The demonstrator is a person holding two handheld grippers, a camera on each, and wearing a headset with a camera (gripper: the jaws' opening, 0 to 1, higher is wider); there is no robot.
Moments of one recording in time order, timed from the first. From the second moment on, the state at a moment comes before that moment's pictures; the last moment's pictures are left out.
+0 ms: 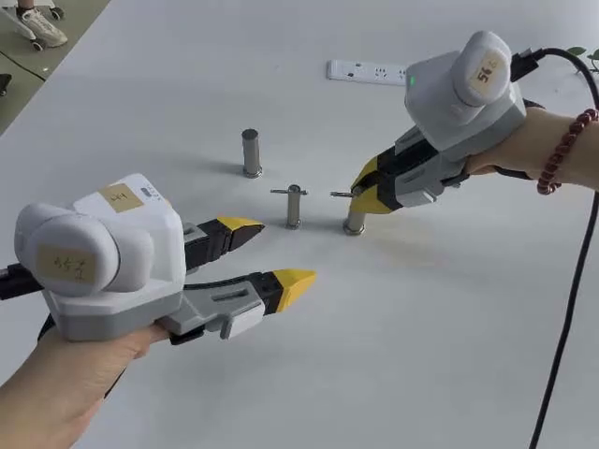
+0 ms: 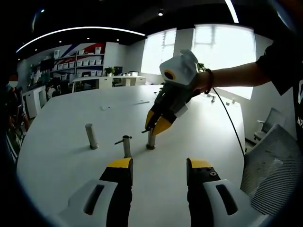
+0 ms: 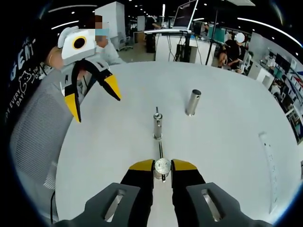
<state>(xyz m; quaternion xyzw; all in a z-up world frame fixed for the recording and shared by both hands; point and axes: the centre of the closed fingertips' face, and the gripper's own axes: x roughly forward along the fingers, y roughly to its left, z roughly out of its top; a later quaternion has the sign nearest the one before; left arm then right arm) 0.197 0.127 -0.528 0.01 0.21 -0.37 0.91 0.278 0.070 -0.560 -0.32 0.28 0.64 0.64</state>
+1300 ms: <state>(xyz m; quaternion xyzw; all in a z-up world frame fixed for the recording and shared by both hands) 0.191 0.147 -0.516 0.00 0.19 -0.32 0.93 0.302 0.133 -0.516 -0.11 0.25 0.55 0.79</state>
